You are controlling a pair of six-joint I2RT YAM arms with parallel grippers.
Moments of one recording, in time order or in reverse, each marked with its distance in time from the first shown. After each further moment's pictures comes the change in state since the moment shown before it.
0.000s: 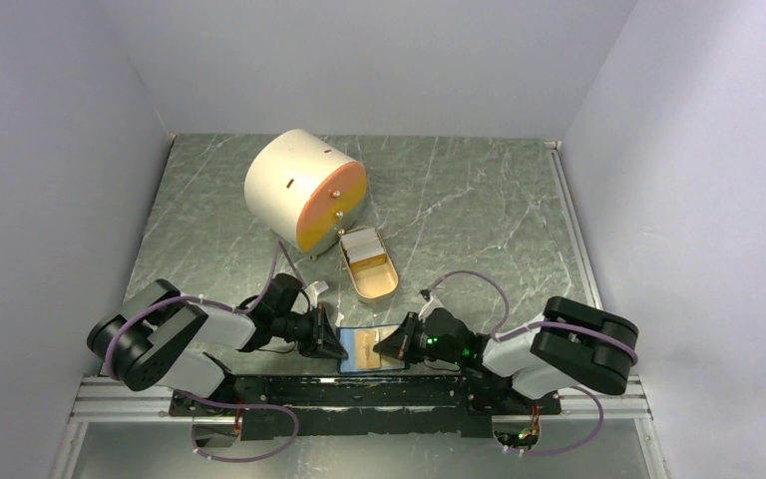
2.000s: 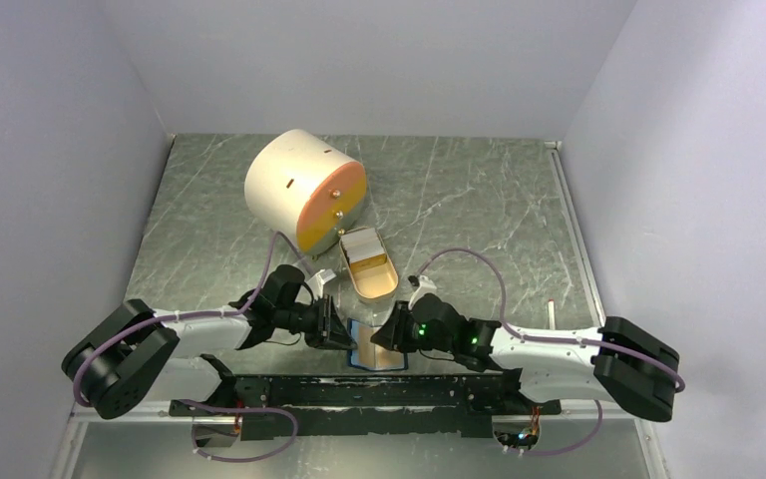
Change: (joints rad) left arm -0.047 -0.160 0.075 -0.100 -0.006 -0.037; right arm 0.030 -0.248 0.240 -0.575 0.069 -0.225
